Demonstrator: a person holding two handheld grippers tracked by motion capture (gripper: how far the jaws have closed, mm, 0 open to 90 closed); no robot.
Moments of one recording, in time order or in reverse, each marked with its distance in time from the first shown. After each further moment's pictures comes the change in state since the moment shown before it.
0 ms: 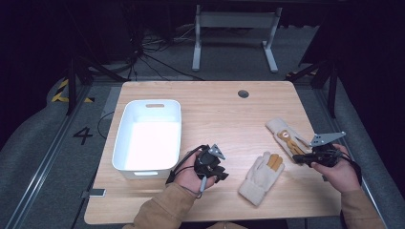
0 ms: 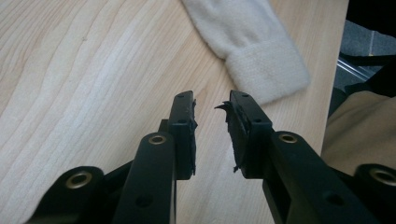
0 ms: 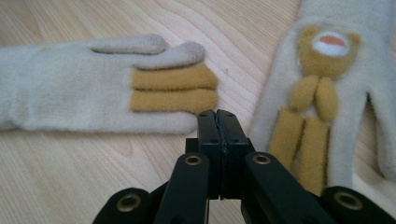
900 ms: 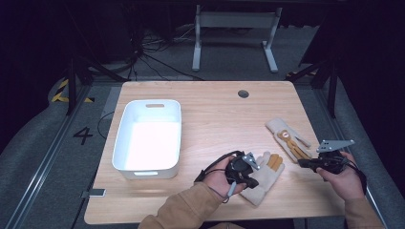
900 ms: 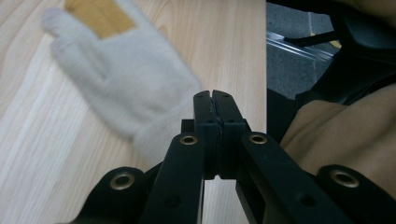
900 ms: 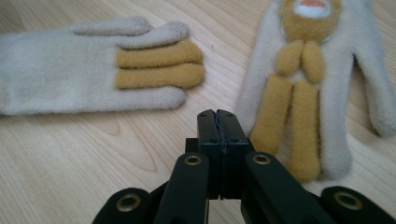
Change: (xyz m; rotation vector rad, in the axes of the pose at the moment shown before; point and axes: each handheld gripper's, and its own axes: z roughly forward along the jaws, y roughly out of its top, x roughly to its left) left arm -0.043 0.052 0.054 0.031 -0.222 0.204; right arm -0.002 -0.029 -0.003 -0.047 -0.032 0.069
